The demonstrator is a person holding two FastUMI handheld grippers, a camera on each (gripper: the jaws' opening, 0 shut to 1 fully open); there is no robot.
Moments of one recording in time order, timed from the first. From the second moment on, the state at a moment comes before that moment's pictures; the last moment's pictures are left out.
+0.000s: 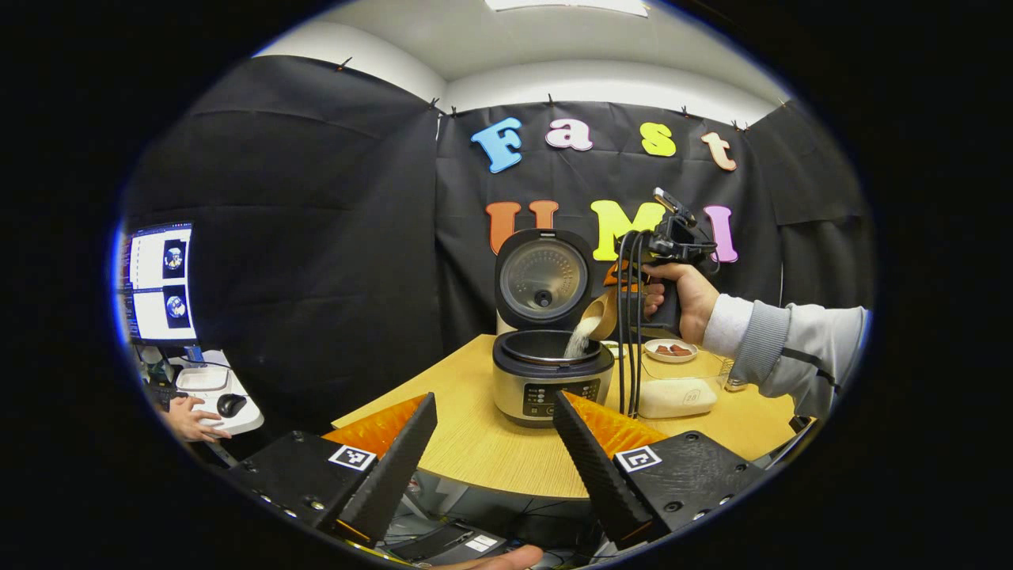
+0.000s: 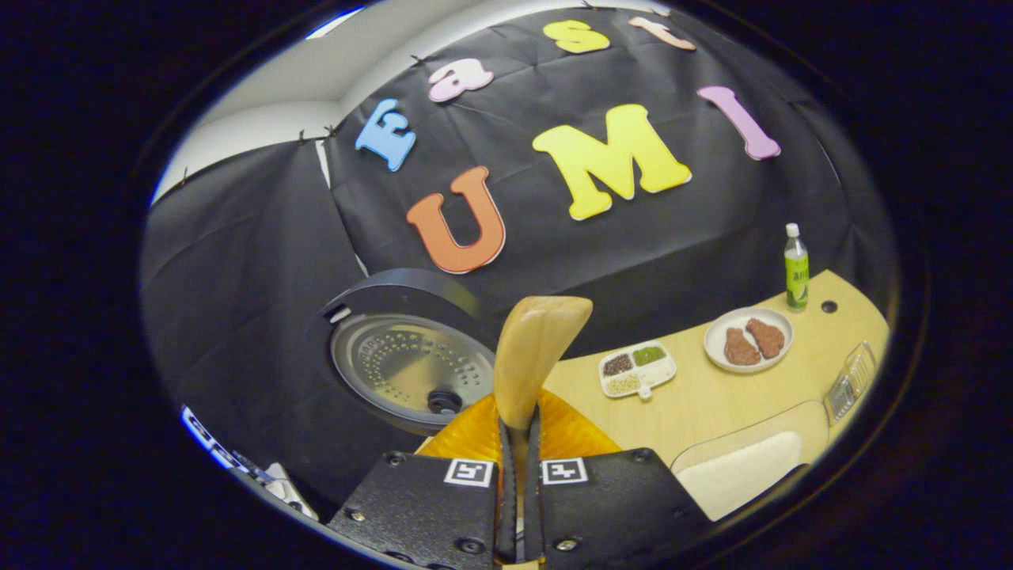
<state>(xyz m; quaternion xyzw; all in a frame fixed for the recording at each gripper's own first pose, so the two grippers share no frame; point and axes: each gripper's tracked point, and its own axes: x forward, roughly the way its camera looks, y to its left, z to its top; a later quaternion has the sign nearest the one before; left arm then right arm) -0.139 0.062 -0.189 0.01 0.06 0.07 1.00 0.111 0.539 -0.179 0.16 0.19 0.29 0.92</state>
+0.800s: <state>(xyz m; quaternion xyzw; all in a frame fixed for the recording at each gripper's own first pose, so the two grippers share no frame) -0.136 0.048 -0.200 0.01 0.07 0.05 1.00 0.050 0.578 -0.147 -0.14 -0.03 0.37 0.92</state>
